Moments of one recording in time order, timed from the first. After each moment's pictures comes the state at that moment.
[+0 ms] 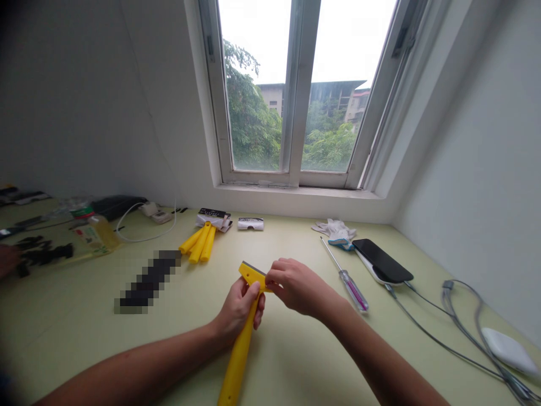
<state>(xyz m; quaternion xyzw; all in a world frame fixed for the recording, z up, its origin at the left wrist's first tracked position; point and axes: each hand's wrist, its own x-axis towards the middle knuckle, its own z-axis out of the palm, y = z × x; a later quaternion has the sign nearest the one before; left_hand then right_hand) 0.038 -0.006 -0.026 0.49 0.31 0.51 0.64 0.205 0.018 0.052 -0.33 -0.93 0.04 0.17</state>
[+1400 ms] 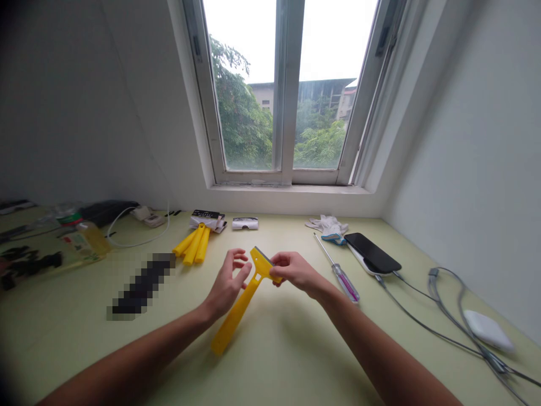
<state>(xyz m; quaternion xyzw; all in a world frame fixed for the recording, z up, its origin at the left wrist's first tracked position) 0.018 0.014 0.008 0.65 0.46 0.49 0.37 0.217 0.041 0.030 -0.41 -0.62 0.58 0.33</state>
